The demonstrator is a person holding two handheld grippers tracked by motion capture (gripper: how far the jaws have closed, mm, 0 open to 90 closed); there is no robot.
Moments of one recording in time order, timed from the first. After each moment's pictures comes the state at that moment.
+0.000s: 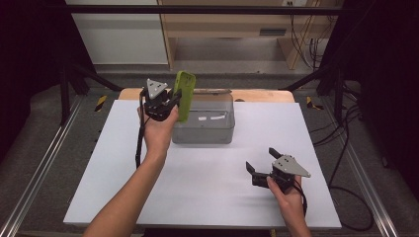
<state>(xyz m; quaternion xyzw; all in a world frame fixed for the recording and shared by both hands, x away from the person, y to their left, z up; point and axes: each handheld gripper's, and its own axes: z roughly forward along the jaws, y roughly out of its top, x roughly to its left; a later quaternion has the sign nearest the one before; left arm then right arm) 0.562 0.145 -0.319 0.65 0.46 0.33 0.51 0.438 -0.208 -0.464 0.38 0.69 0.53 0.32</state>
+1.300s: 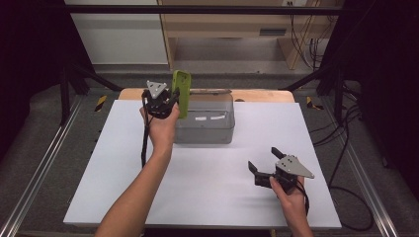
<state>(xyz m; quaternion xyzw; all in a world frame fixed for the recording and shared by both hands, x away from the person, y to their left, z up) 0.585 0.146 -0.343 0.61 0.49 0.35 0.51 0.436 -0.214 -0.462 0.38 0.68 0.54 0.32</state>
